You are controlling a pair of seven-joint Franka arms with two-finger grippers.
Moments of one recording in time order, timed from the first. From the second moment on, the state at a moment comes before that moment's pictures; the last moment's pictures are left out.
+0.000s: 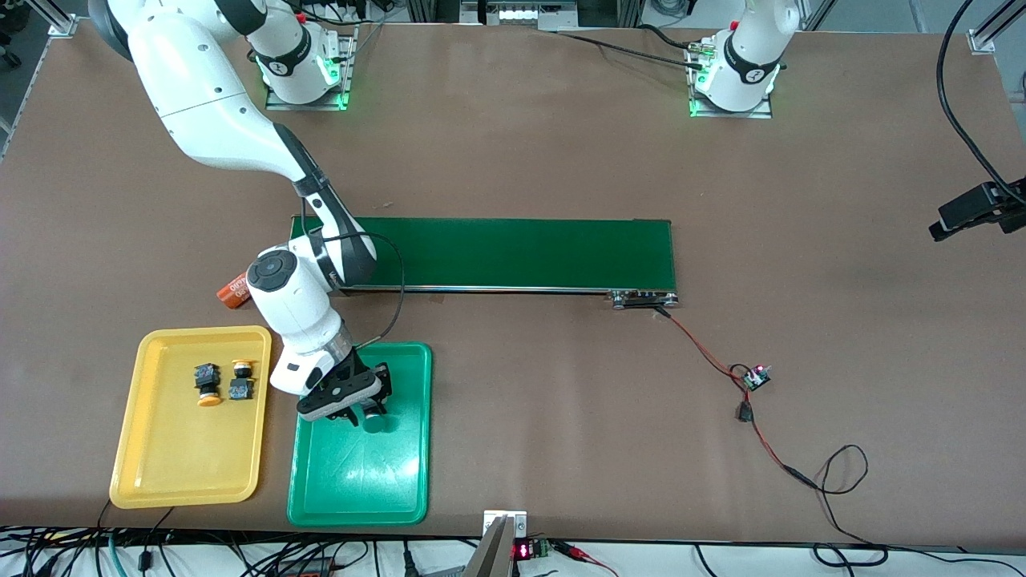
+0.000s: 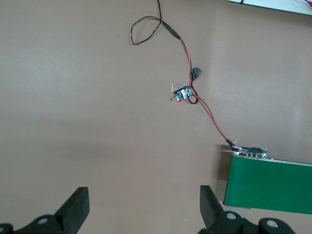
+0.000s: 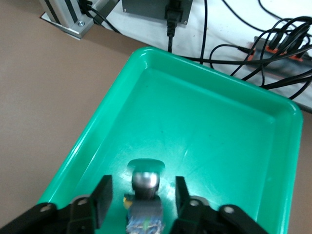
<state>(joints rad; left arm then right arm) 0.10 0.10 0.01 -1.48 -0.04 1.61 -0.04 0.22 0.85 0.11 -1.47 -0.22 2.87 0.00</state>
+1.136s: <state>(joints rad) 0.10 0.10 0.01 -1.48 -0.05 1.61 -0.04 0.18 0.33 0.10 -1.59 -0.14 2.05 0.03</state>
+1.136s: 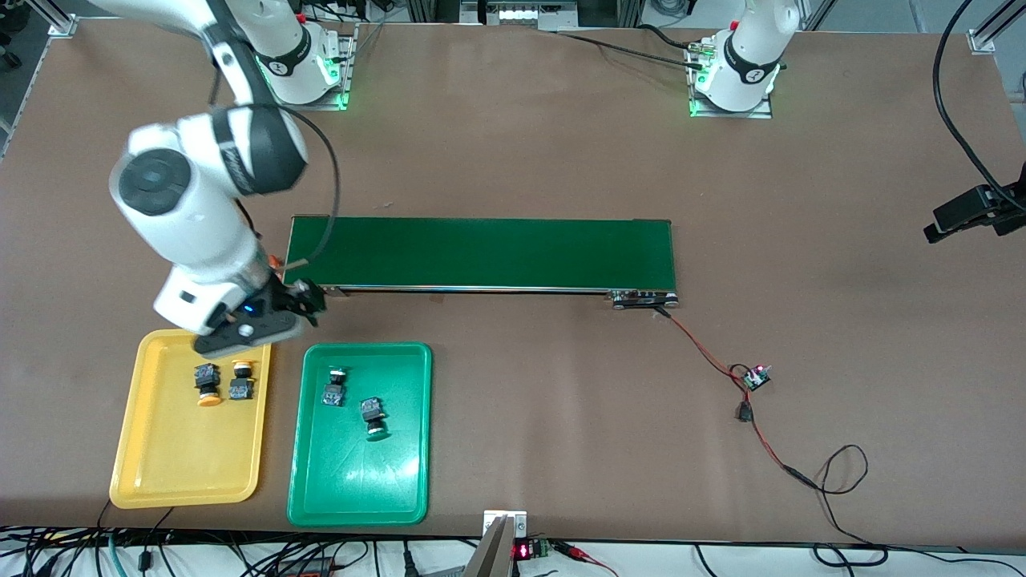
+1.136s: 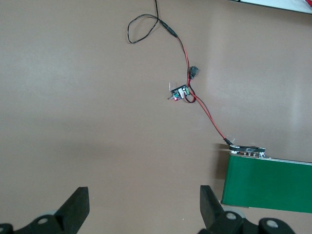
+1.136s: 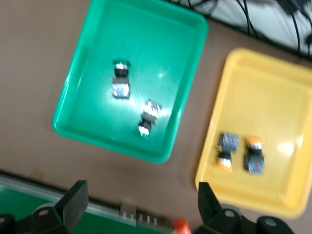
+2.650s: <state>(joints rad) 0.09 0.07 -0.05 -1.49 -0.05 1.57 -0.04 -0.05 -0.02 0.10 -1.63 -0.05 1.57 -0.02</state>
